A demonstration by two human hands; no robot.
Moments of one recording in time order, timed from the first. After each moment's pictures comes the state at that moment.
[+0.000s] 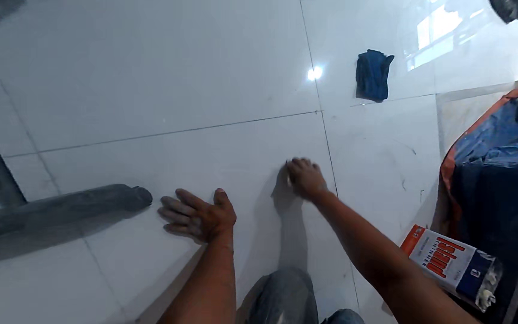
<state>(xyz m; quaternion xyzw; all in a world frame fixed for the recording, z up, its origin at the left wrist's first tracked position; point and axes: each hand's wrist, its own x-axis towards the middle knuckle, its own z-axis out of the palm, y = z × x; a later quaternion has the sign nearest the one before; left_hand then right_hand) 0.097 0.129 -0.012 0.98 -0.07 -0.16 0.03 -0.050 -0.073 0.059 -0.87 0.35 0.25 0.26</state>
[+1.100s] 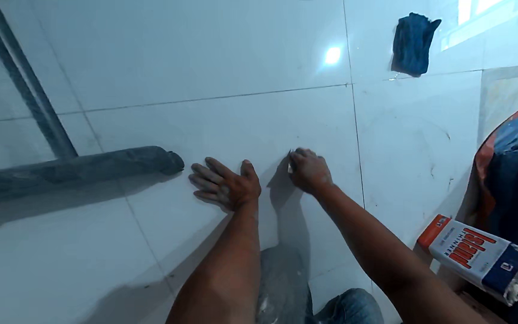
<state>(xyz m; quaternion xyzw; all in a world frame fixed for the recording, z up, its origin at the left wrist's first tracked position) 0.101 0.126 -0.009 0.98 -0.07 -0.17 0.02 -0.005 -0.017 0.066 -0.85 0.38 0.24 0.29</state>
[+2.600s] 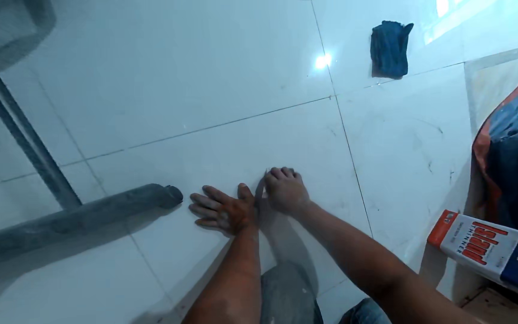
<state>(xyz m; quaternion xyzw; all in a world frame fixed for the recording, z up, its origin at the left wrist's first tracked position) 0.098 0.125 -0.009 0.98 -0.09 -0.15 0.00 0.022 0.008 0.059 -0.84 0.37 0.21 0.32</state>
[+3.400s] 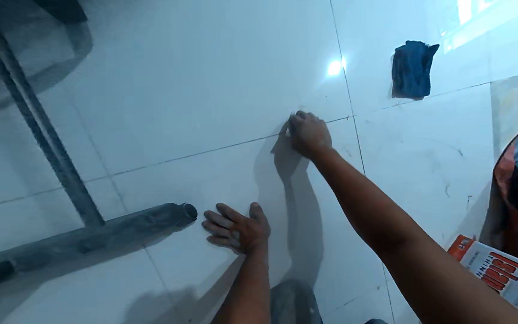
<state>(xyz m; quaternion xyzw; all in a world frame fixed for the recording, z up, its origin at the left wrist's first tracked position) 0.098 0.122 -0.005 0.98 -0.08 -0.17 -0.02 0.094 -0.162 0.048 -0.88 0.39 0.16 0.22</state>
